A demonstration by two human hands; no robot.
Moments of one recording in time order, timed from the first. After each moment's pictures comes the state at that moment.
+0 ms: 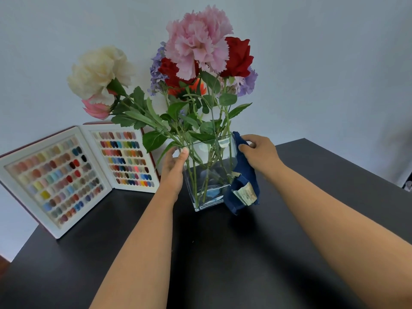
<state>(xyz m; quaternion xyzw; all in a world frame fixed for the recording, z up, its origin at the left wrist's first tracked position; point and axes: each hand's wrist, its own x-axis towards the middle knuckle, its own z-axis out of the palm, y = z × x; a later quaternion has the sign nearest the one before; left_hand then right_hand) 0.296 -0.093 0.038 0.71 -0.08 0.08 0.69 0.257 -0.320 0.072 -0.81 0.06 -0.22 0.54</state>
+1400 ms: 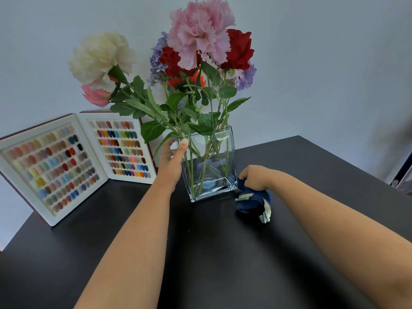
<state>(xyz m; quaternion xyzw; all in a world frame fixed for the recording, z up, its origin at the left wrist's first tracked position) 0.312 -0.091 0.030 0.72 -0.09 0.09 0.68 0.257 -0.327 0.027 -0.98 0.03 0.12 0.18</state>
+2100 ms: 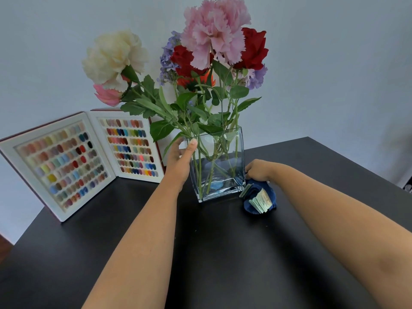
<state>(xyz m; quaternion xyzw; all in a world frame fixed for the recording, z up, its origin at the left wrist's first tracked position) 0.305 -0.092 0.033 0.72 -0.09 0.09 0.68 0.284 -0.331 0.031 -0.97 0.03 0.13 0.22</state>
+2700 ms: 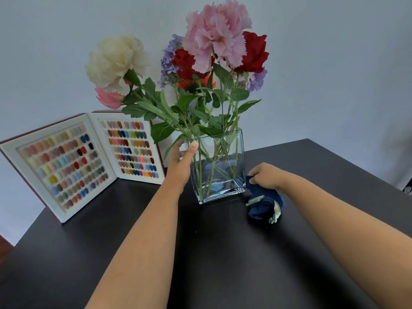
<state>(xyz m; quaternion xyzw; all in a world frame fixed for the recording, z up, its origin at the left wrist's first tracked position) 0.307 -0.091 0.031 0.72 -0.08 0.09 0.69 0.265 -0.340 0.025 -0.93 0.06 0.08 0.35</state>
